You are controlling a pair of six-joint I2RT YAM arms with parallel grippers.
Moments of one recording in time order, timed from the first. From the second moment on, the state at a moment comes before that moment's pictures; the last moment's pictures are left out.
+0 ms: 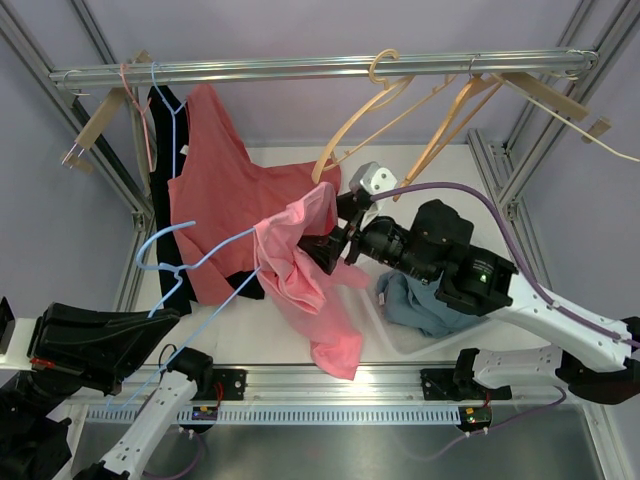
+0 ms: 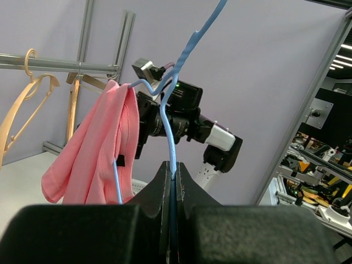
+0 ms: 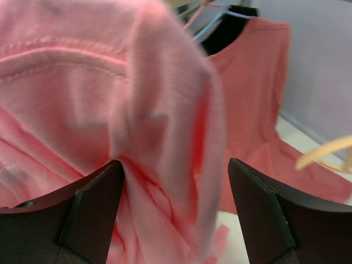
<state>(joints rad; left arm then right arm) -0.35 0.35 1.43 -0.46 0.63 -0.75 1.16 1.11 1.39 -0.20 0.15 0.02</state>
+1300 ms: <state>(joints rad) -0.35 0.42 1.59 -0.54 0.46 -0.58 1.13 1.15 2.13 -0.48 0.65 -0.12</state>
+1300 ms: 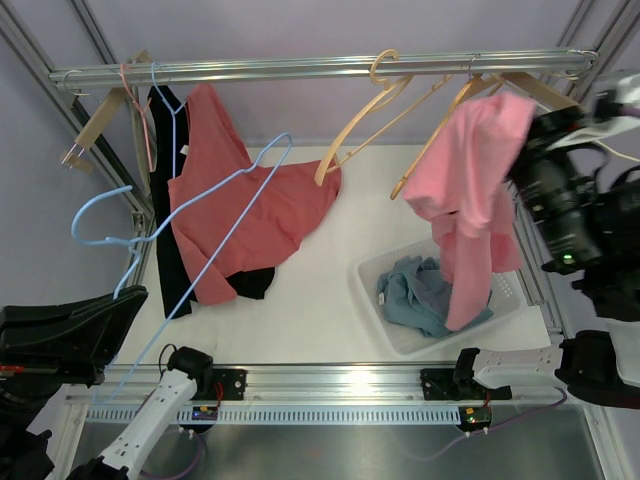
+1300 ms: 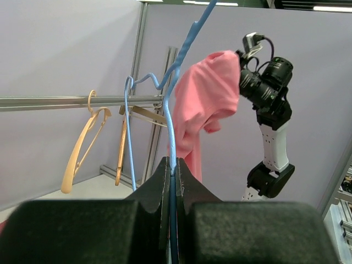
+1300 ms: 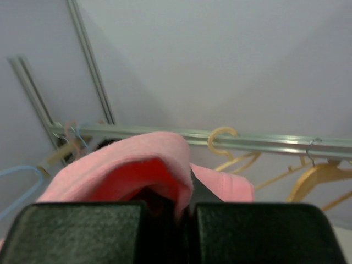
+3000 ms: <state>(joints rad) -0.35 0.63 1.26 -0.52 0.26 -0.45 0.99 0.47 0.99 -0.86 0.51 0.81</state>
